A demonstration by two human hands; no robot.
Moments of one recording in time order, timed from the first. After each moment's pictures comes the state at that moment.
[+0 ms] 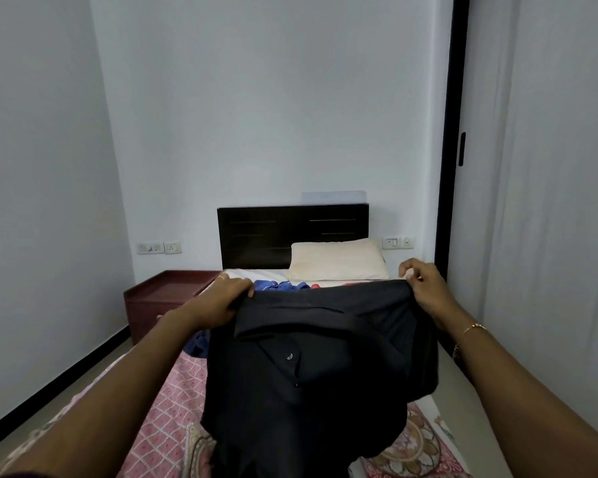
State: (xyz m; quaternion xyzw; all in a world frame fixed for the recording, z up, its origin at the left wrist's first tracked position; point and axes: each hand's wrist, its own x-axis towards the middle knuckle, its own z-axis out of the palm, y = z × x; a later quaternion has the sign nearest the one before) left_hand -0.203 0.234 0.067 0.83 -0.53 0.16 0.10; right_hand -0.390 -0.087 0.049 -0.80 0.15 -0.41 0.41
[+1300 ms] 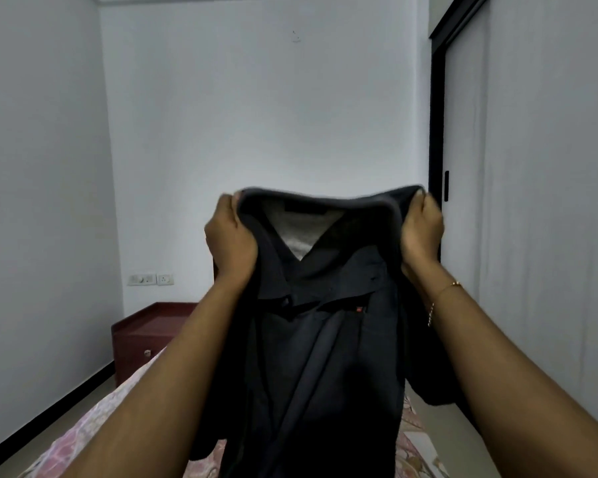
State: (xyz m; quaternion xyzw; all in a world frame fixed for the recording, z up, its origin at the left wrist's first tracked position) left_hand -0.301 0.190 0.191 0.58 -0.24 0.43 0.64; right_hand -0.410 -0.007 0.197 -0.59 0.15 -0.66 0.44
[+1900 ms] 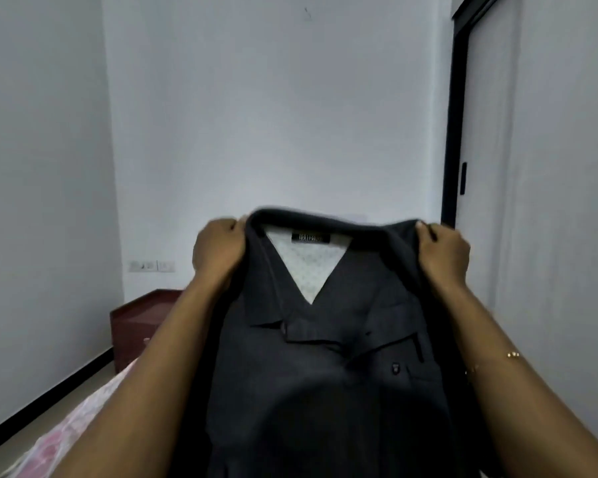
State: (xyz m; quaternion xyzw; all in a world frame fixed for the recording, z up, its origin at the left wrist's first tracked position) left_hand -0.251 0.195 0.185 0.77 -0.23 0.27 0.53; right_hand -0.371 -0.058 0.163 -0.72 0.24 -0.60 0.26
